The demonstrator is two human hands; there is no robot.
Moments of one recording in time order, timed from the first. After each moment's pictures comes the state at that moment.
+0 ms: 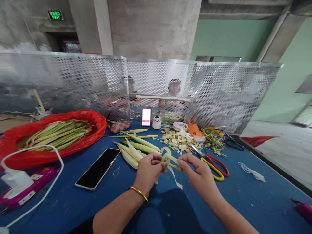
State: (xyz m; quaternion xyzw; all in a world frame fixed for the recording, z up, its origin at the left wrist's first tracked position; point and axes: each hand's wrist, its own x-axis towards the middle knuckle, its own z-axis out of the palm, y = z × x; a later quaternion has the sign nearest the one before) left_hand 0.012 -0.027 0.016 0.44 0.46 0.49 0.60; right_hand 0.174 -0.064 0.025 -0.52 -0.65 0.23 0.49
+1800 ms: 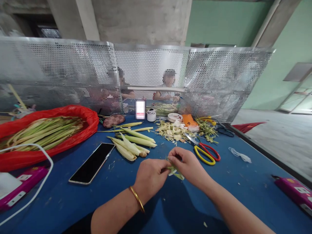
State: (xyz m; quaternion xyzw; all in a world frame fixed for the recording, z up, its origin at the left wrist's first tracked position) left_hand 0.013 -0.054 0.015 0.82 0.45 0.25 0.26; right_hand 0.175 -0.061 0.019 -0.57 -0.69 0.25 0.38
